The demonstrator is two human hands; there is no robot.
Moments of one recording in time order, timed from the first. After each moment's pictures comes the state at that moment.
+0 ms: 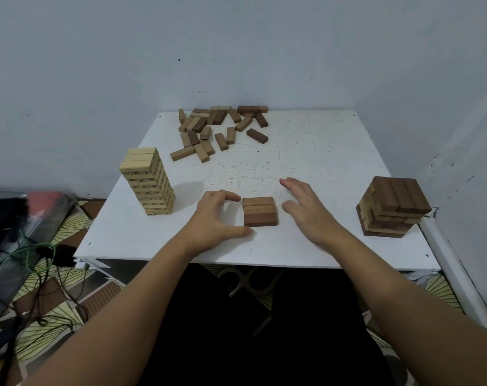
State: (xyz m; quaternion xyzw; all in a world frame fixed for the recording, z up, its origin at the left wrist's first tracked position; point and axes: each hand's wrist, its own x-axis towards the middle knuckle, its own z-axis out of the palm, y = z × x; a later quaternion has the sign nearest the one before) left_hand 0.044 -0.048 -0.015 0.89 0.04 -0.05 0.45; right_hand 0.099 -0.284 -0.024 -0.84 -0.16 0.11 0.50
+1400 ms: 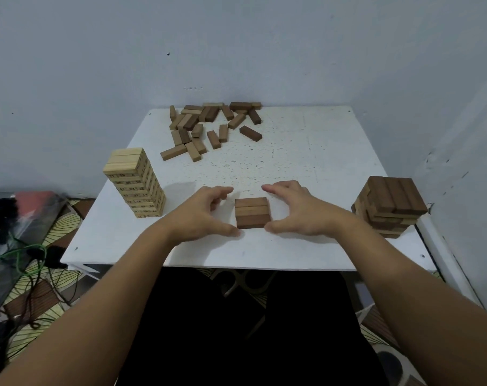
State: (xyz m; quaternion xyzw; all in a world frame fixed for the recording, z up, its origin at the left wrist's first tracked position) left_hand 0.063 -0.036 0.005 0.89 0.02 -0.16 0.43; right_hand 0.117 -0.292 0.004 -0.89 -0.22 0.24 0.32
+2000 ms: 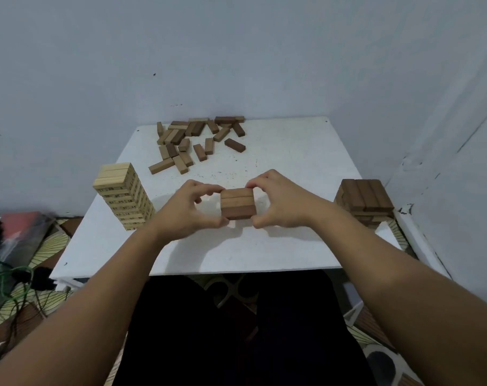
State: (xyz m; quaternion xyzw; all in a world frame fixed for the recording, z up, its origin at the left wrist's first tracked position) left_hand 0.069 -0.039 0.022 0.92 -0.02 -0.04 0.39; right_hand 0.119 -0.287 0.036 -0.91 -0.27 0.14 0.28
